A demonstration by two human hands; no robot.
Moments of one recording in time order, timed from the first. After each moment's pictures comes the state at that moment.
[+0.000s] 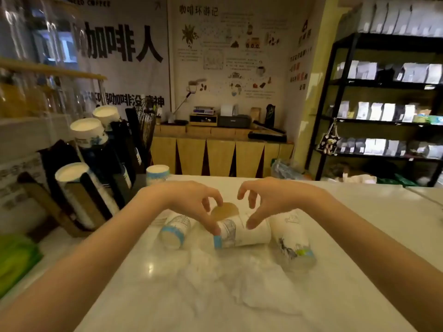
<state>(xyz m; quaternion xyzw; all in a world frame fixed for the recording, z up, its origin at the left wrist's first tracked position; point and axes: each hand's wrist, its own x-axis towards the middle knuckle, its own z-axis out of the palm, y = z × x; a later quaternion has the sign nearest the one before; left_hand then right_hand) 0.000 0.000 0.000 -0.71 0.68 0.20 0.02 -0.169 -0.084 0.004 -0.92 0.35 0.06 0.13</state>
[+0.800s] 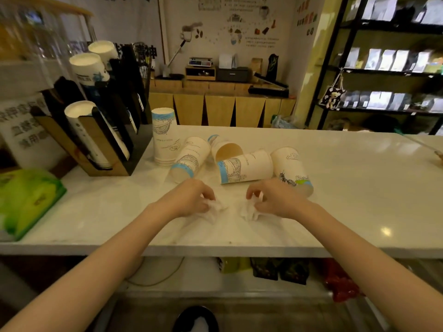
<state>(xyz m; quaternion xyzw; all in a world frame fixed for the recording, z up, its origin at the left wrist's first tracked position) -0.004 0.053 -0.125 -0.71 0.68 0.12 -0.10 -0.197 -0.039 -0.128 -0.92 0.38 -0.05 0.12</state>
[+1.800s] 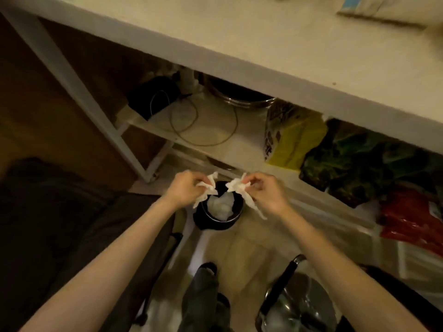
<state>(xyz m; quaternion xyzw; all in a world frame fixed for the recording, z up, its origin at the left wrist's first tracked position) -0.023 0.221 -0.401 -0.84 0.38 0.31 -0.24 -0.169 0.081 -0.414 -0.79 0.38 -0.02 0.47</state>
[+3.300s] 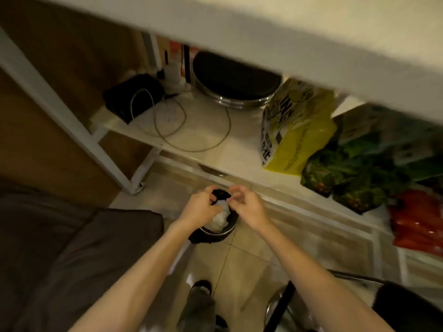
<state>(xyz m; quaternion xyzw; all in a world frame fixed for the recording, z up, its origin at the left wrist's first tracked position) -0.030 0.176 -0.504 -0.81 0.33 0.38 -0.30 -0.133 0.076 -0.516 -0.78 0.39 -0.03 0.49</state>
